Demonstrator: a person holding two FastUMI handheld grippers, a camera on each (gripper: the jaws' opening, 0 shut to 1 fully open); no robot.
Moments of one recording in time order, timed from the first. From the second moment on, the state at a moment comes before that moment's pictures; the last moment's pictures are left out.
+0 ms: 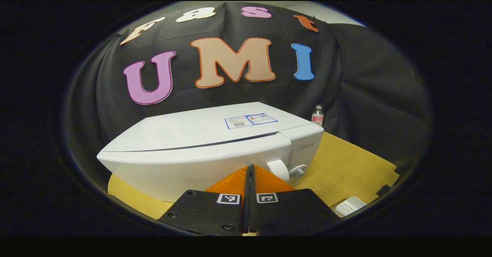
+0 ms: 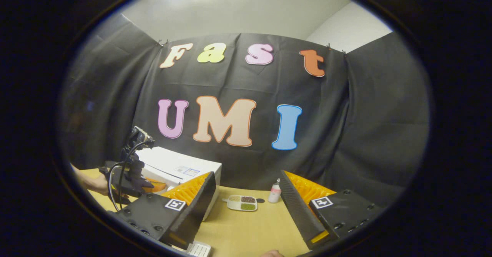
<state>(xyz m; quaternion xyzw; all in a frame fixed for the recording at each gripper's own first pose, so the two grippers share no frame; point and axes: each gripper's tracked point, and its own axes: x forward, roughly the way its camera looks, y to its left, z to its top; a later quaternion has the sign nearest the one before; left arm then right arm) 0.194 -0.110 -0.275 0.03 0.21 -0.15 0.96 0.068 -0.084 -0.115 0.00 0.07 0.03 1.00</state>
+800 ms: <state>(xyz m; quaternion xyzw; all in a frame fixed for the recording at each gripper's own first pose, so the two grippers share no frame) 0.162 -0.084 -0.190 0.01 0.14 -0.15 0.98 0.077 -0.052 -0.112 0.02 0.07 0.05 1.00</state>
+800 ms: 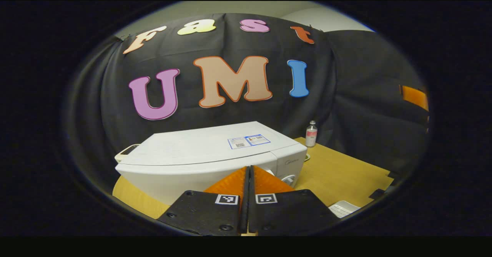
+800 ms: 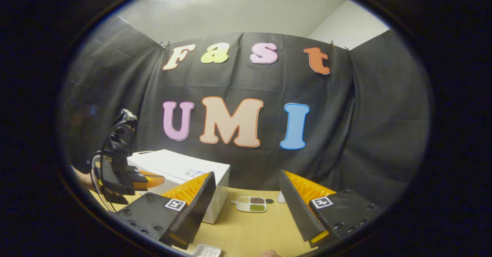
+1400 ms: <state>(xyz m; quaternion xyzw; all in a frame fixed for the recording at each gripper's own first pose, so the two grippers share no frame) 0.107 0.009 -0.035 -0.06 0.05 -0.04 1.00 0.076 -0.033 -0.081 0.03 0.04 0.07 1.00</state>
